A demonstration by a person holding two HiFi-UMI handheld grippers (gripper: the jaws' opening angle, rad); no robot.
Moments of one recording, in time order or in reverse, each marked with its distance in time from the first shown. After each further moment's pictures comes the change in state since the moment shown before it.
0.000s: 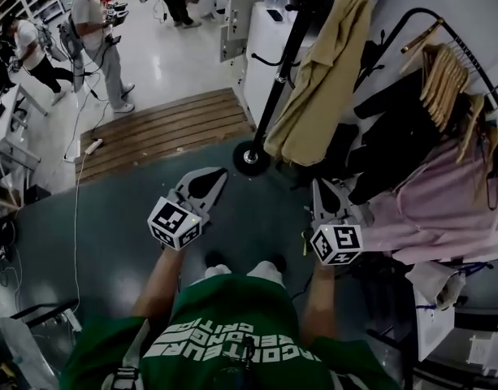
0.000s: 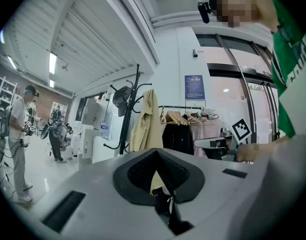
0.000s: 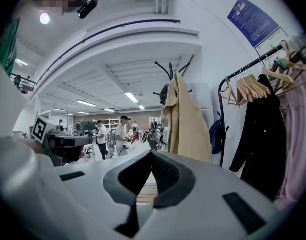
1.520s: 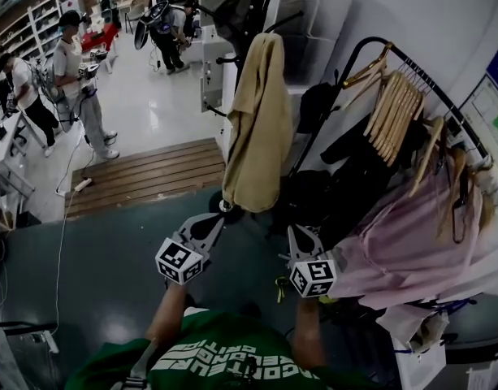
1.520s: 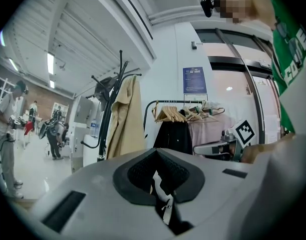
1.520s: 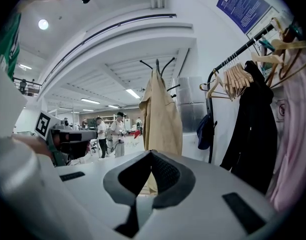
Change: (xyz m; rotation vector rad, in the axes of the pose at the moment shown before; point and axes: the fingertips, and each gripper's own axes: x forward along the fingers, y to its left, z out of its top) left arm 0.138 -0.104 -0.022 -0.002 -0.001 0.042; right arm -0.037 -0.141 -0.031 0.002 0.062 0.071
